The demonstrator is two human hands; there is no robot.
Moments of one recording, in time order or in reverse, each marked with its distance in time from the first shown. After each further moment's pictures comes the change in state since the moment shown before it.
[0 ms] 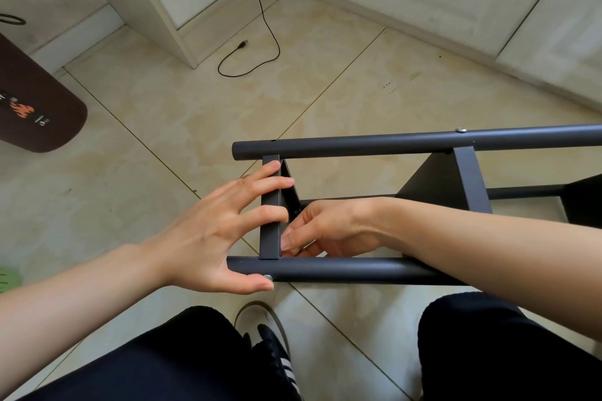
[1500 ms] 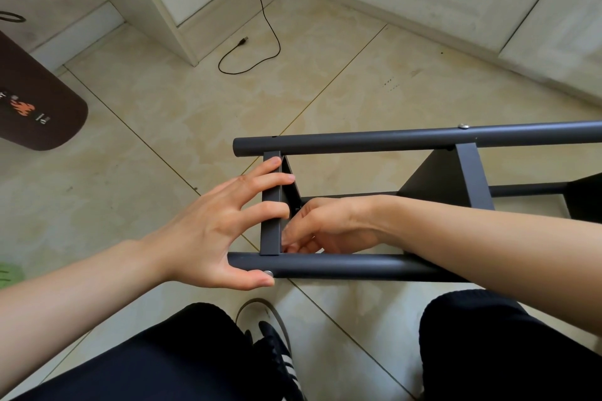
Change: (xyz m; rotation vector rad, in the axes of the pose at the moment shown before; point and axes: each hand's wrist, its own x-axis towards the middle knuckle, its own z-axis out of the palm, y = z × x) left_hand 0.002 0.000 -0.001 -0.008 0.000 0.003; right_hand 0.004 0.000 0.001 0.042 -0.020 -0.012
